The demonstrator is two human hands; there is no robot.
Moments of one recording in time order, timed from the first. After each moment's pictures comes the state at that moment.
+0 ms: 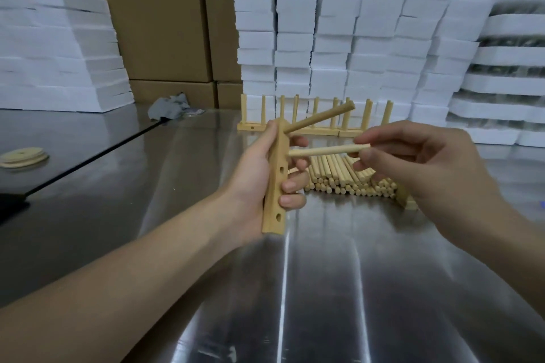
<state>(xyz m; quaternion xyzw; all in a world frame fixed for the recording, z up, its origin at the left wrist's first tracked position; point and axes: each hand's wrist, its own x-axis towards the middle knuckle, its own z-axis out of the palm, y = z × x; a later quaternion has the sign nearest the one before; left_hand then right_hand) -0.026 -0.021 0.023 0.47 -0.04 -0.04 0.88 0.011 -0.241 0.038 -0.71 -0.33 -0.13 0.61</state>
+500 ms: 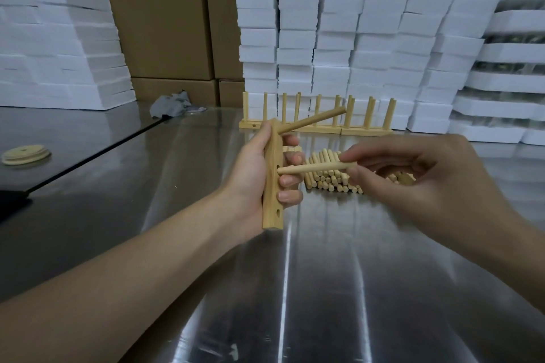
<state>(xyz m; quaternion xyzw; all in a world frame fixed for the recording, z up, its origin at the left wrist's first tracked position) -0.027 -0.020 0.023 0.47 0.01 -0.01 0.88 -0.012 -0.234 0.044 -0.76 -0.42 -0.21 0.45</state>
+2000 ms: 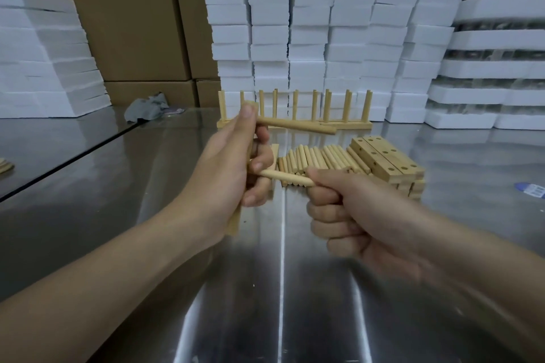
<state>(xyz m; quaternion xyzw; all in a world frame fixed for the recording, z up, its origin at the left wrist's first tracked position) -0.031 -0.026 0.023 0.63 -0.10 0.12 0.76 -0.007 -0.215 0.017 -0.67 -0.15 0.25 0.68</state>
